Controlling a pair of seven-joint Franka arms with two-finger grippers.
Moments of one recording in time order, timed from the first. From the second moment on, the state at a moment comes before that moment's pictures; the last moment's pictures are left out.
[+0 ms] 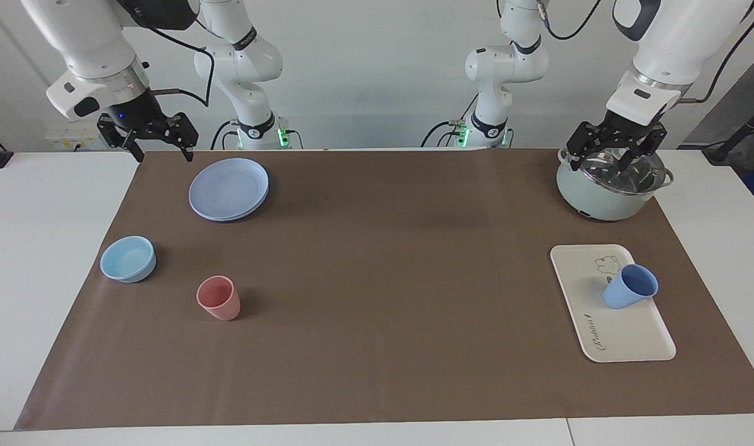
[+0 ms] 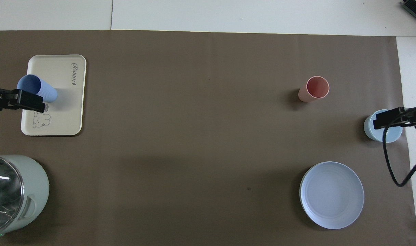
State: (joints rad) left arm -0.02 0.00 -0.05 -1.55 0.01 1.56 0.03; right arm 0.05 -0.06 -0.07 -1.62 -0.02 1.51 -0.03
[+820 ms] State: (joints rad) left arm 0.01 -0.03 -0.05 -1.60 0.01 1.56 0.04; right arm 0.05 -0.06 -0.07 -1.62 -0.02 1.51 -0.03
